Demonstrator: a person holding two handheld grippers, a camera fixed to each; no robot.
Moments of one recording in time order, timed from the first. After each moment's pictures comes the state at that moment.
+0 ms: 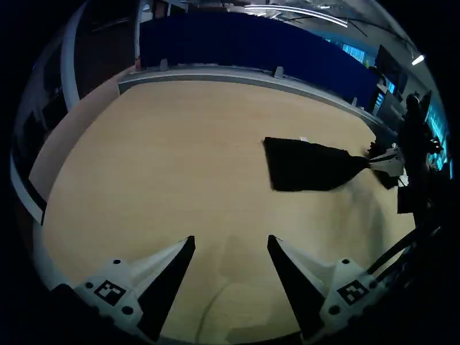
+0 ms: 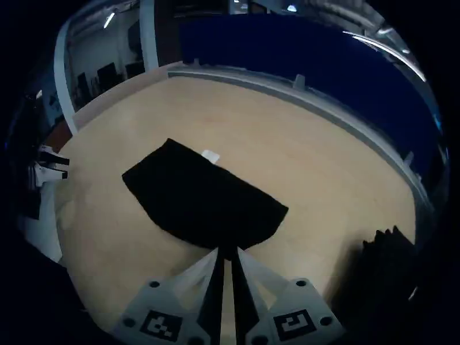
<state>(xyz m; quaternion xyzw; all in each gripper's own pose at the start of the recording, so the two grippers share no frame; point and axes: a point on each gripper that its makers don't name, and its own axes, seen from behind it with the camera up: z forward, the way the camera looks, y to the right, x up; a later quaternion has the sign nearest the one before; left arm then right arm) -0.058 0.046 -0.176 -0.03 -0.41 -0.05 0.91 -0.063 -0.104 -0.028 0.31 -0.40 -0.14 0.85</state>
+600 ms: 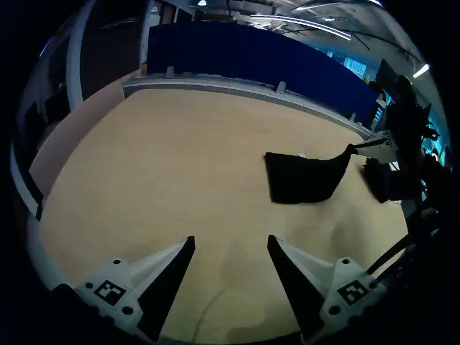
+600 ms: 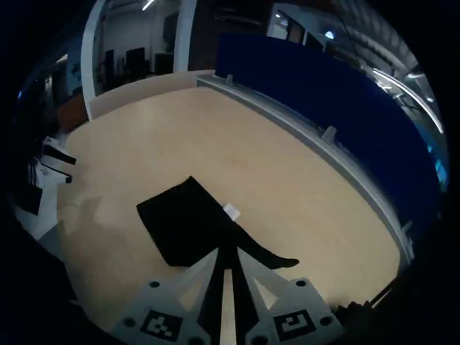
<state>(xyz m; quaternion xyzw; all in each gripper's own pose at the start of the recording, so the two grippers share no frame) -0.039 0.034 -0.172 -0.03 -0.39 -0.08 0.92 -0.002 -0.186 0.009 0.36 -0.34 -0.23 0.84</state>
